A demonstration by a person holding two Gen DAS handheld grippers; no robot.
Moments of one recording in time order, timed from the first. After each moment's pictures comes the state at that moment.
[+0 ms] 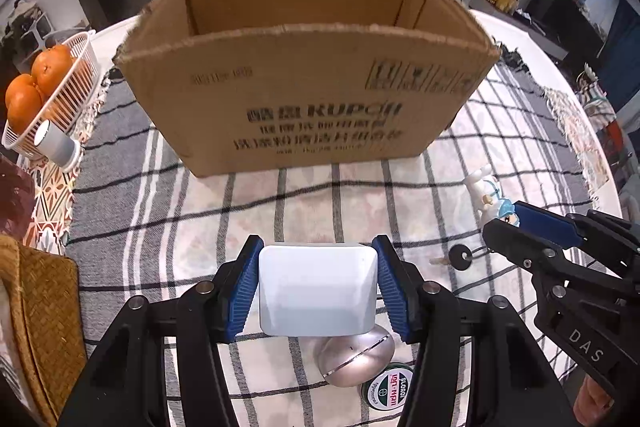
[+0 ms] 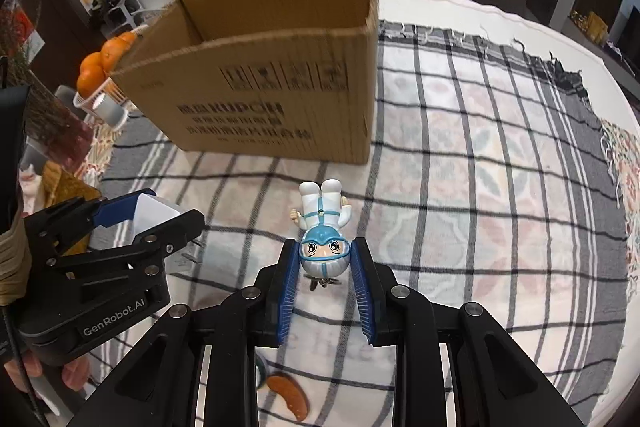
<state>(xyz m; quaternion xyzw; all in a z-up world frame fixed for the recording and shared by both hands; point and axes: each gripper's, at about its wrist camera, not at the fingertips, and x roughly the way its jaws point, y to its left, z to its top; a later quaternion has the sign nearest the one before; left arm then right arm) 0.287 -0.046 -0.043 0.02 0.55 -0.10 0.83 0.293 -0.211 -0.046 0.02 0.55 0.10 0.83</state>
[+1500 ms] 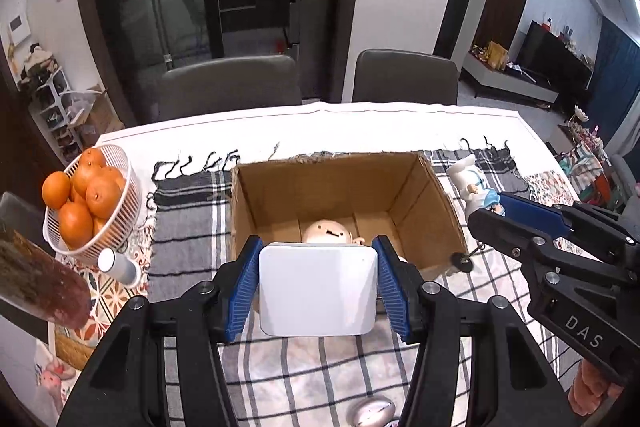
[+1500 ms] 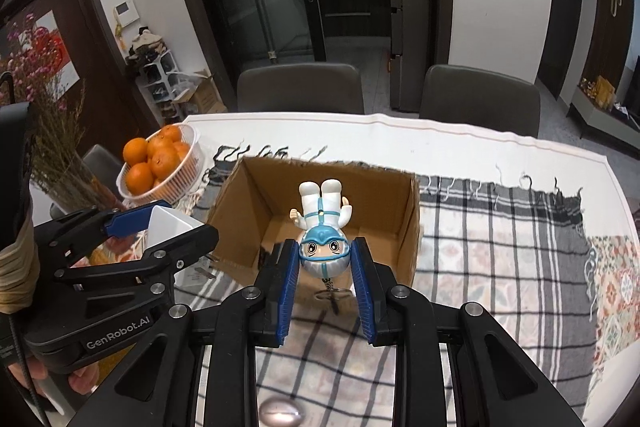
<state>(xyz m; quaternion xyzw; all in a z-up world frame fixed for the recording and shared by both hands) 0.355 -0.016 0.101 0.02 0.44 -0.10 0.89 0.360 -0.178 0.097 0.02 0.43 0.13 0.89</state>
